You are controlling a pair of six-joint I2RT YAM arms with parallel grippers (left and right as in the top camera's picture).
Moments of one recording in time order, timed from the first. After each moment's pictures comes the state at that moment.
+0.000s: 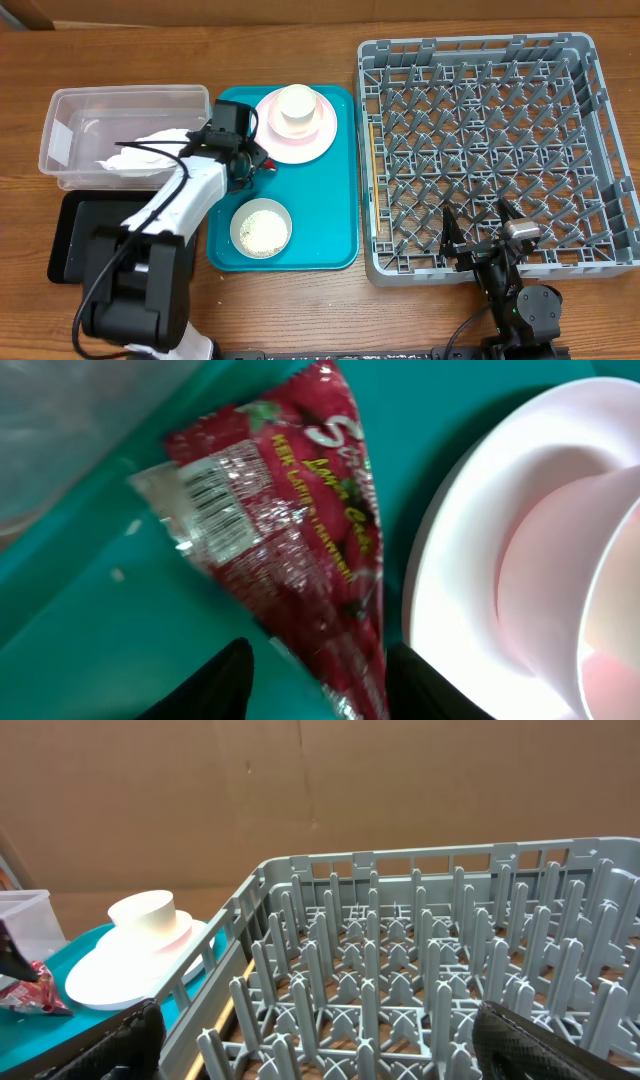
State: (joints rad) left arm -0.18 1.77 1.07 -0.43 -0.07 -1.01; right arm 0.15 0.01 0.02 -0.03 -0.04 0.12
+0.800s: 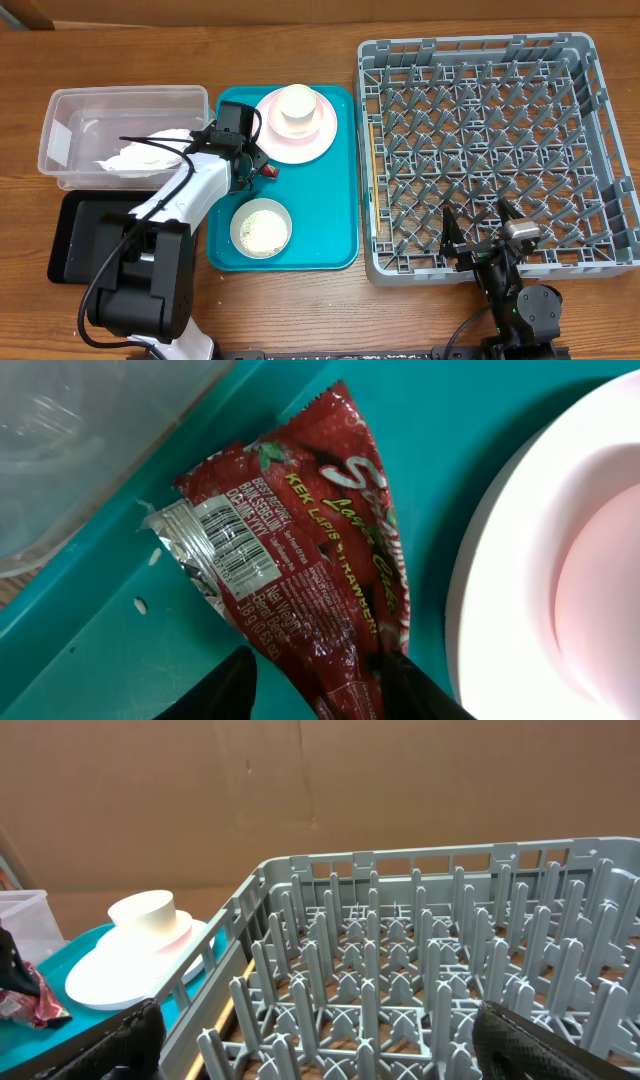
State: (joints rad) left arm -0.18 1.81 1.08 -0.46 -0.10 -0.96; right arm 0.15 0.01 0.02 -0.03 -0.04 0.12
